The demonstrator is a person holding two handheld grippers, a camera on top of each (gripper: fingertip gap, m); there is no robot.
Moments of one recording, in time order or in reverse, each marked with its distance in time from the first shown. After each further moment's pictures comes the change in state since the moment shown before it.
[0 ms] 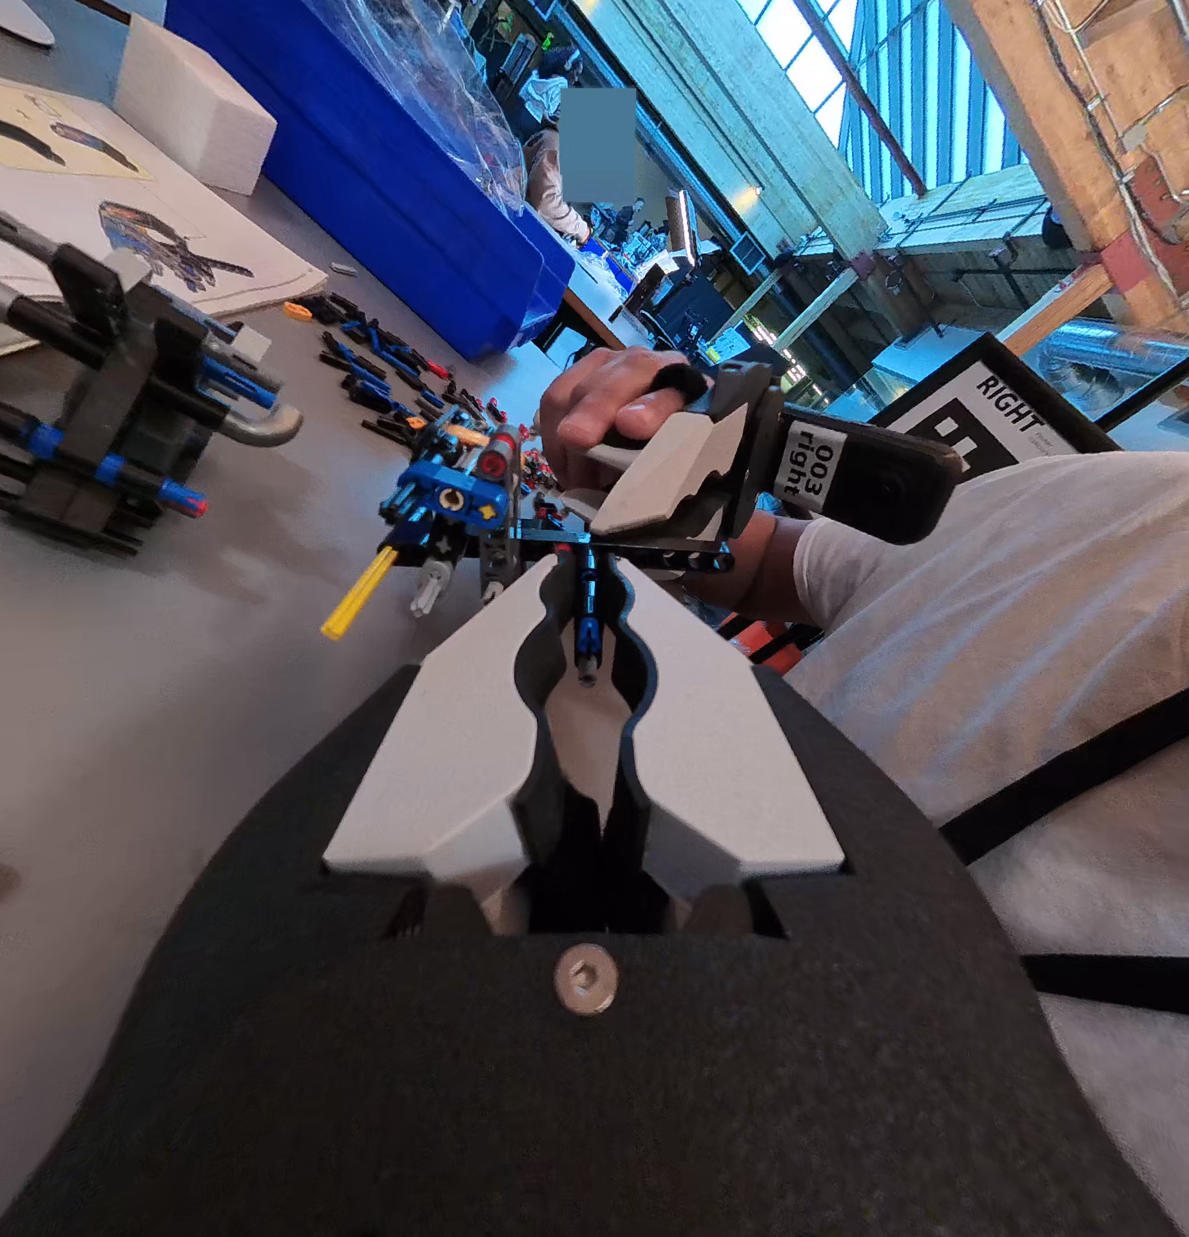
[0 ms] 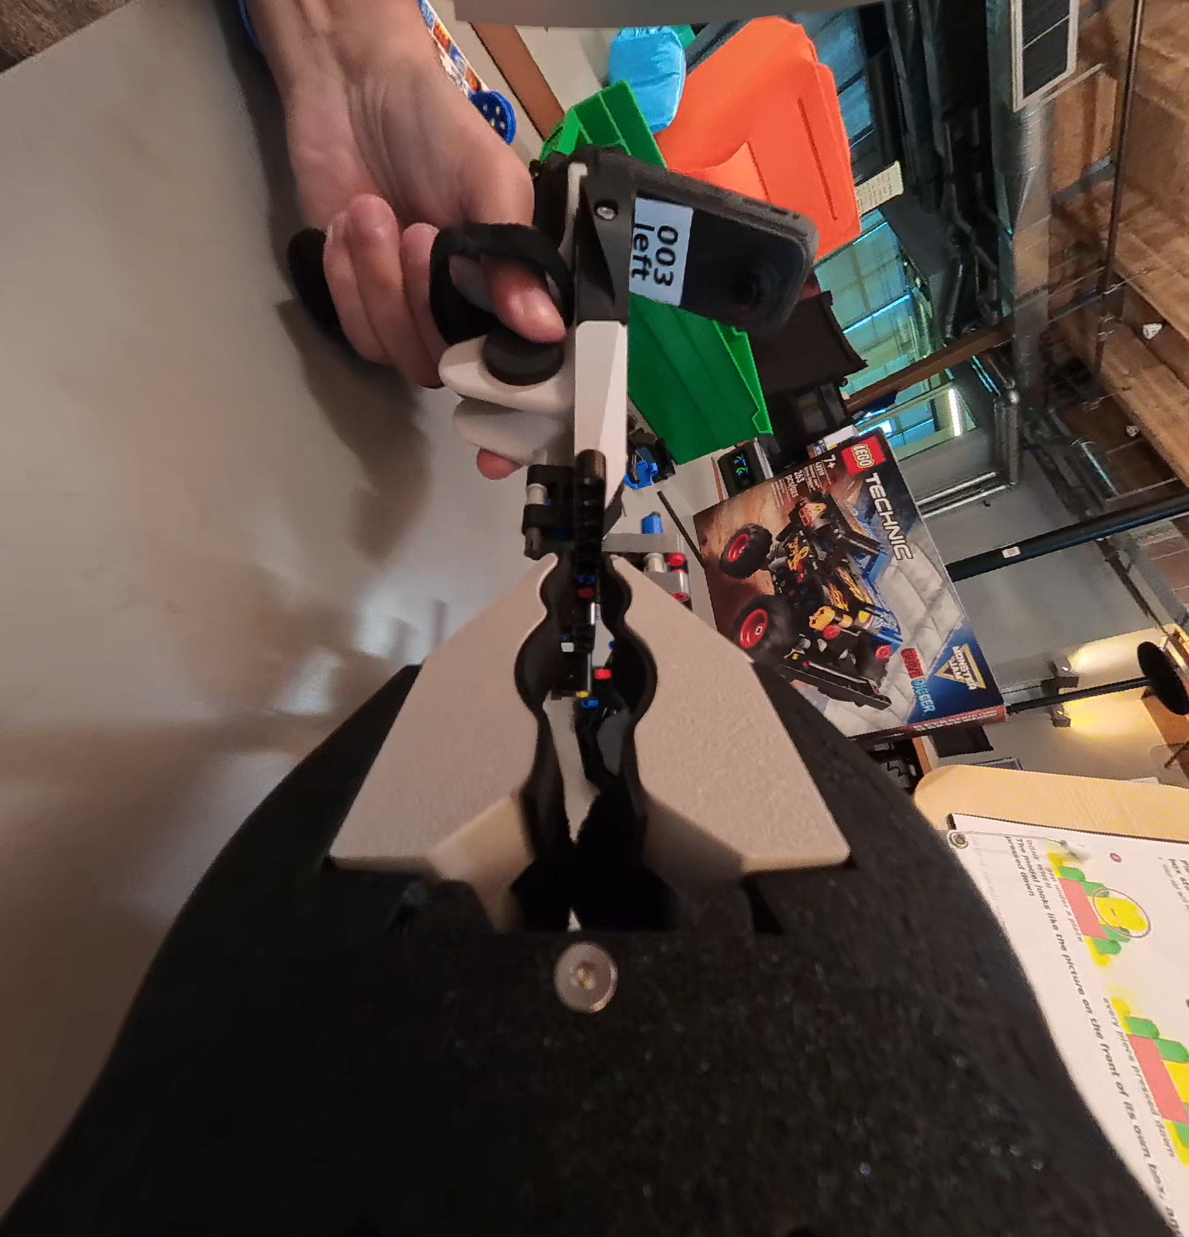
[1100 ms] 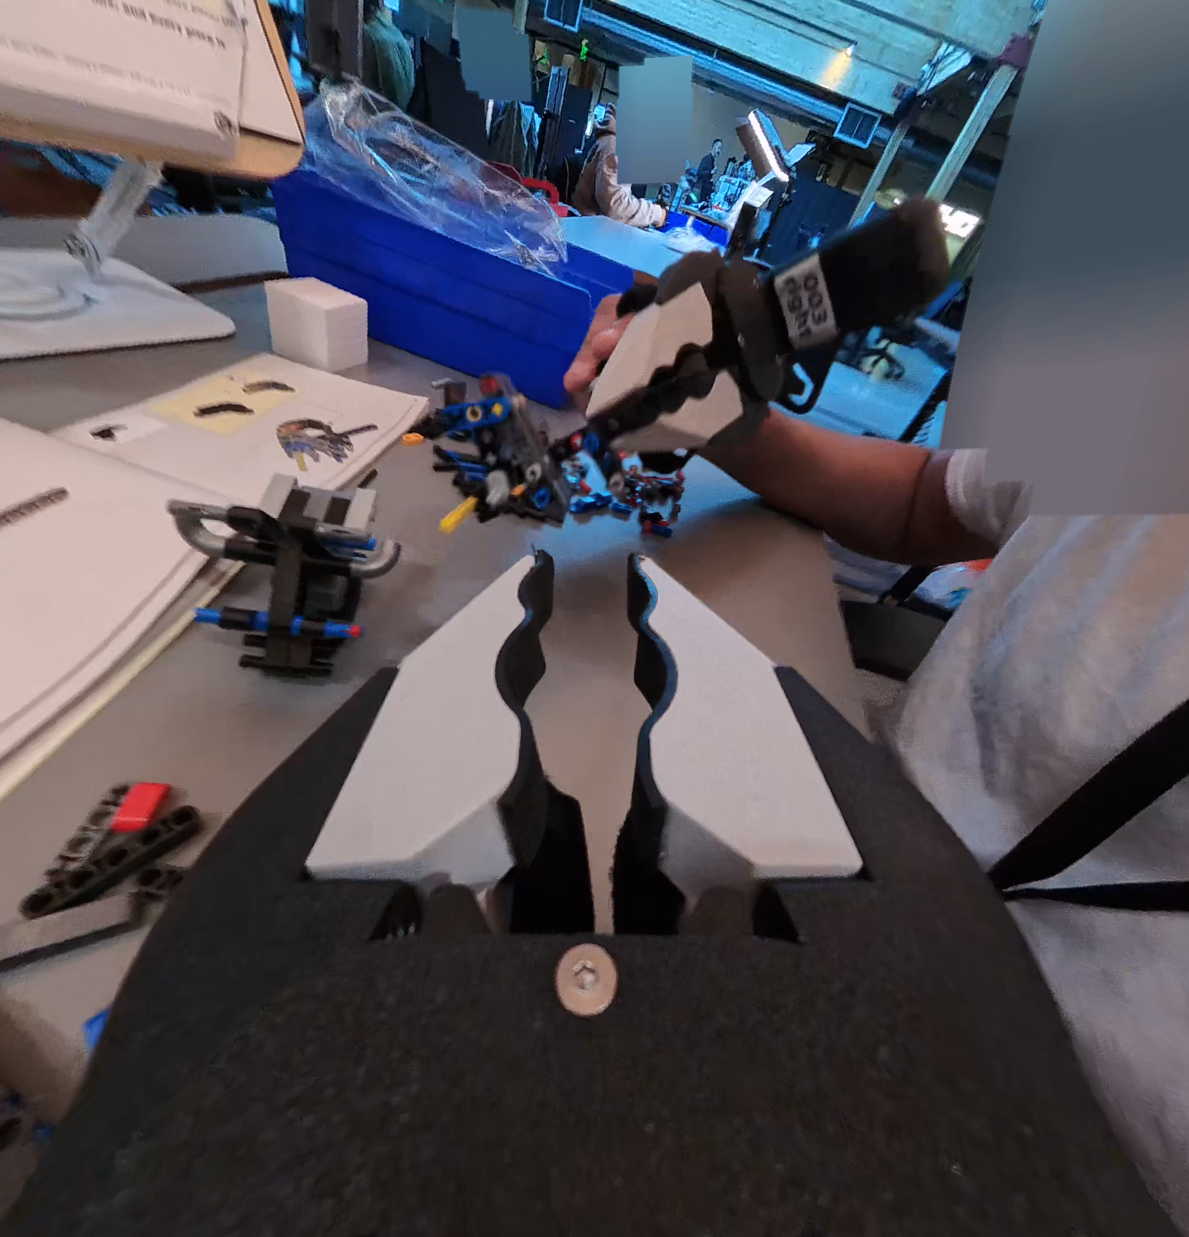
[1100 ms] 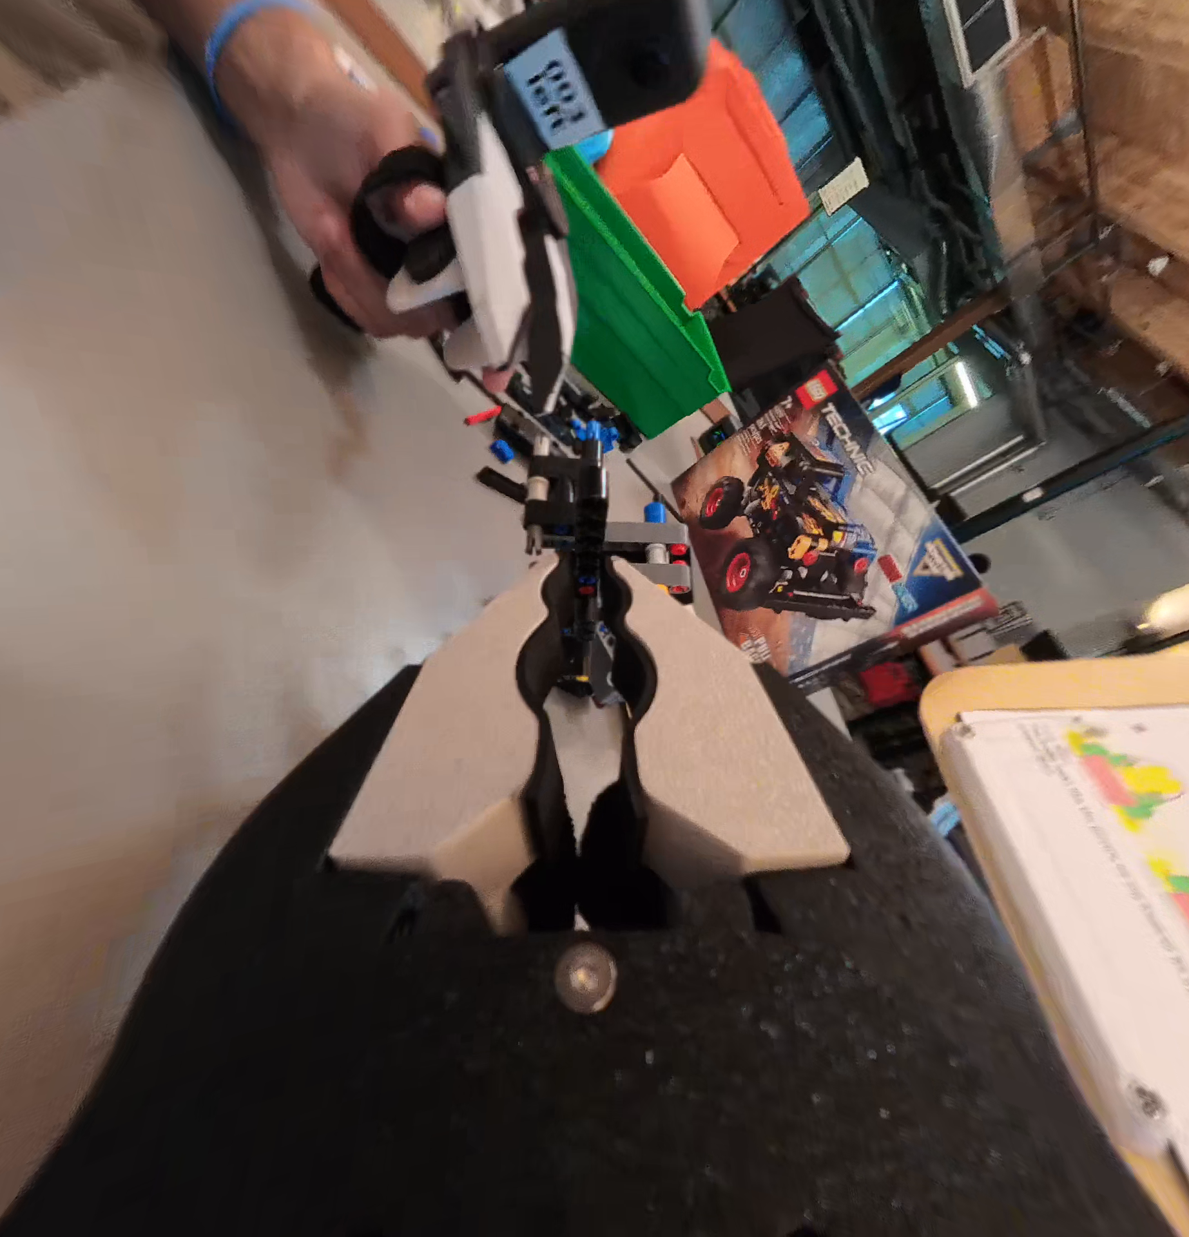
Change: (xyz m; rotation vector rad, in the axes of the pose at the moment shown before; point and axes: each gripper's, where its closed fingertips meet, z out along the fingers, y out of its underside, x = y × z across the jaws) left arm -0.005 -0.019 -0.014 -0.010 -0.167 0.440; right arm 0.034 0.039 -0.047 0.068 0.017 0.166
